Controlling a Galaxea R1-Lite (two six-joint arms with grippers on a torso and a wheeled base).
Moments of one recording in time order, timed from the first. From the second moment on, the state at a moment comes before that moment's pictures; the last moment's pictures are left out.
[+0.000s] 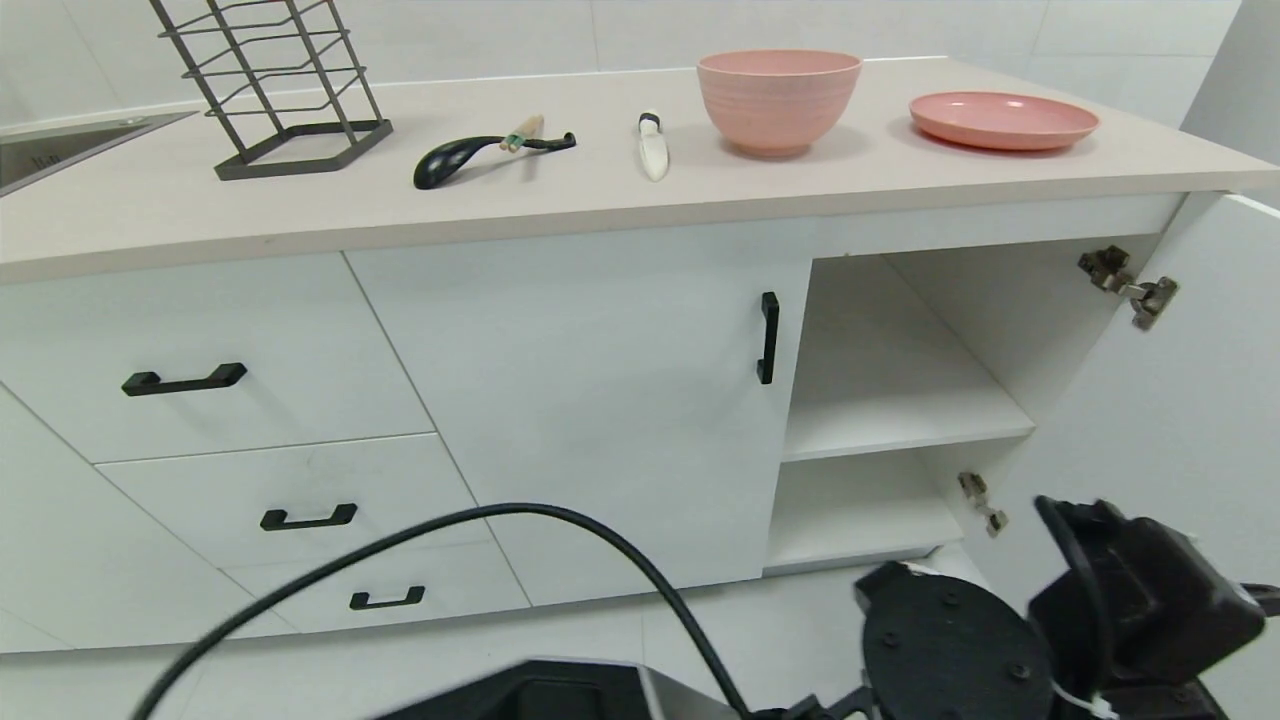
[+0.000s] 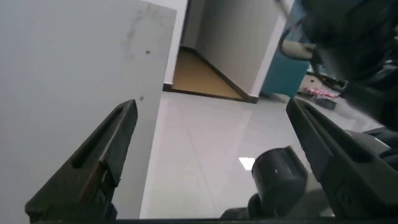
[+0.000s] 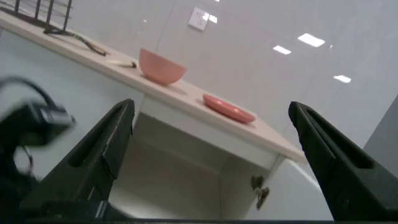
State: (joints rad) left arm -1.21 2.38 -1.28 -1.41 -0.46 -0.26; right arm -0.16 0.45 -0.09 -1.08 0.49 -0.18
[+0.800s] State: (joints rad) left arm -0.68 1.41 -0.24 -1.54 -0.46 -0.13; right arm -0.16 0.17 0.00 -0.24 0.38 -0.14
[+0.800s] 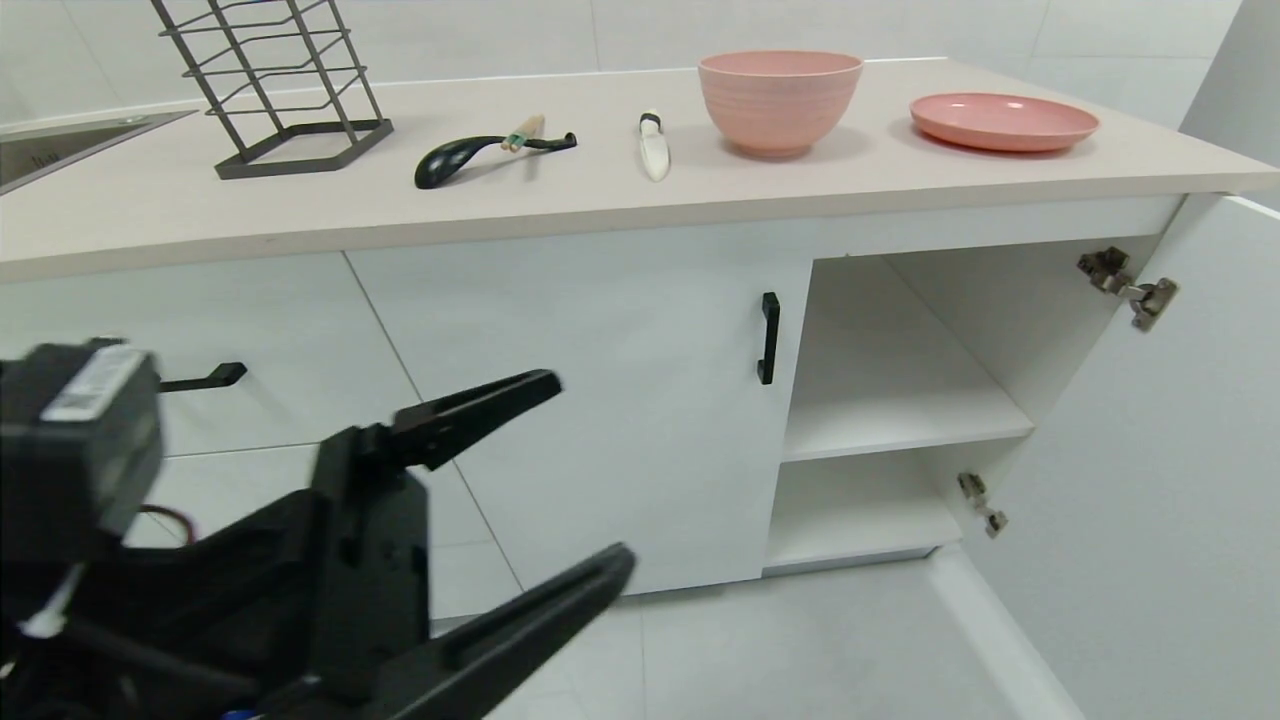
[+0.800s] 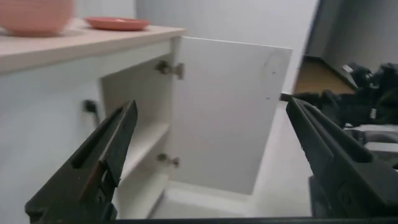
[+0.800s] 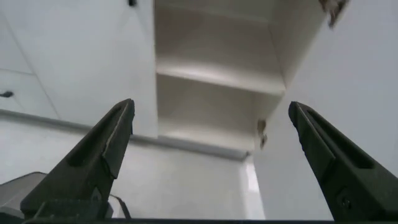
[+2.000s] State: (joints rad) left arm -0.15 0.11 0.00 -0.06 -0.24 -0.10; right arm -0.16 0.10 0.00 -0.05 0.26 -0.13
